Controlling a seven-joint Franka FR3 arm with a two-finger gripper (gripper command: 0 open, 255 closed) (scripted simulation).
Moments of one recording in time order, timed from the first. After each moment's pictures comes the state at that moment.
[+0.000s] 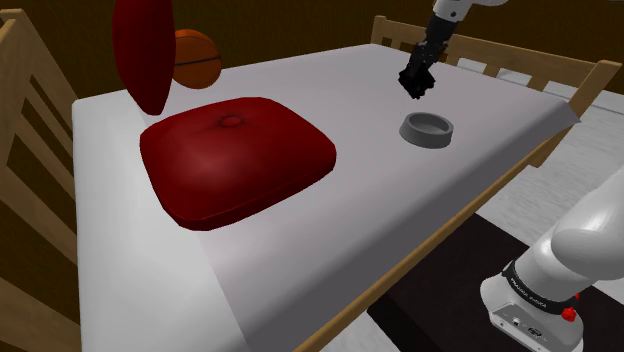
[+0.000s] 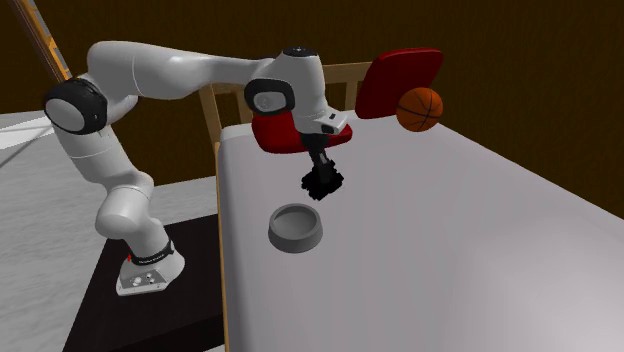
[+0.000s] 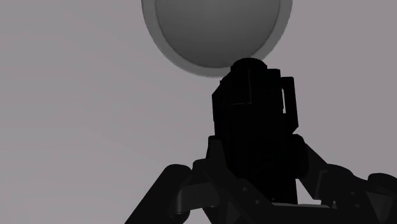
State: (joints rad) arm -0.08 -0.04 -0.27 -1.78 0.12 1.90 -0.32
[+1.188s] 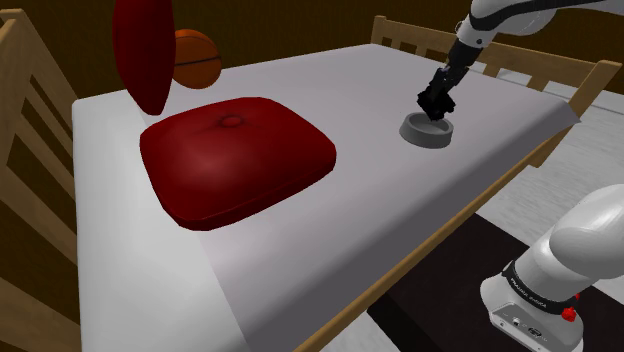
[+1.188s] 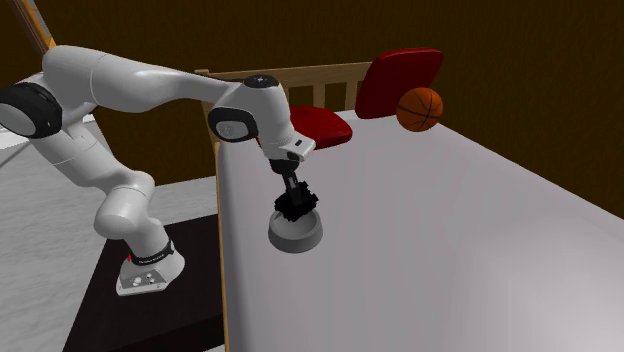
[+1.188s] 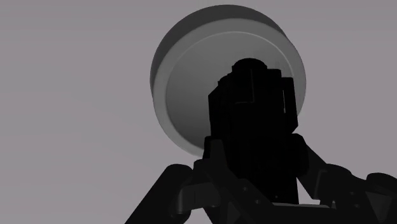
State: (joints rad) arm -0.11 -0.29 -0.29 -2.16 0.06 2.04 -0.36
